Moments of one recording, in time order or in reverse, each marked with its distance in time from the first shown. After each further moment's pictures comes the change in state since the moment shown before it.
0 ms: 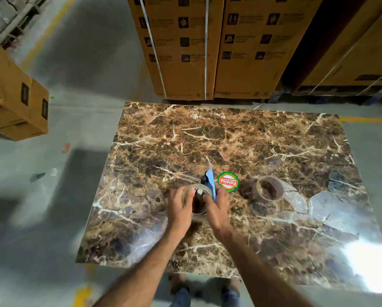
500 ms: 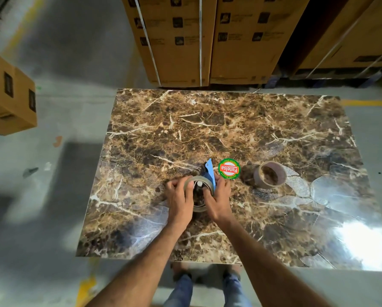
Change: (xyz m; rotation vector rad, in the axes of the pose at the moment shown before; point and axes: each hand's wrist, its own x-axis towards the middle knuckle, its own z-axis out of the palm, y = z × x) left_hand -0.001 -0.014 0.000 0.142 -0.050 0.116; right_hand 0.003 0.021 0.005 -0.270 0.021 -0.206
